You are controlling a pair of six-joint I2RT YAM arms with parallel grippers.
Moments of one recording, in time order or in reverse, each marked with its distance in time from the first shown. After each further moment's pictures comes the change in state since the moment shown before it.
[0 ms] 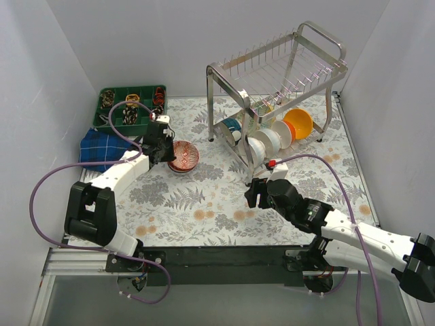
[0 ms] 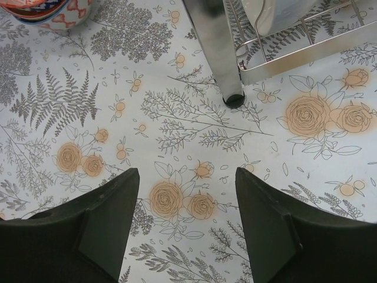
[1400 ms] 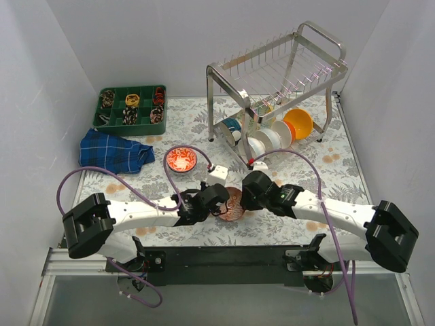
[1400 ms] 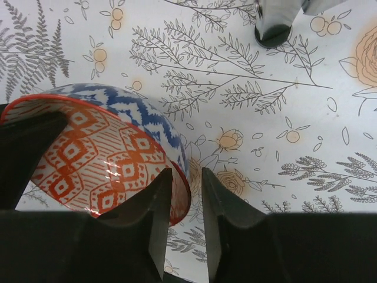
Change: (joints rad) left arm -0.840 -0.100 -0.278 0.193 -0.445 -0.287; right arm -0.005 0.394 0.186 -0.142 -0.155 0.160
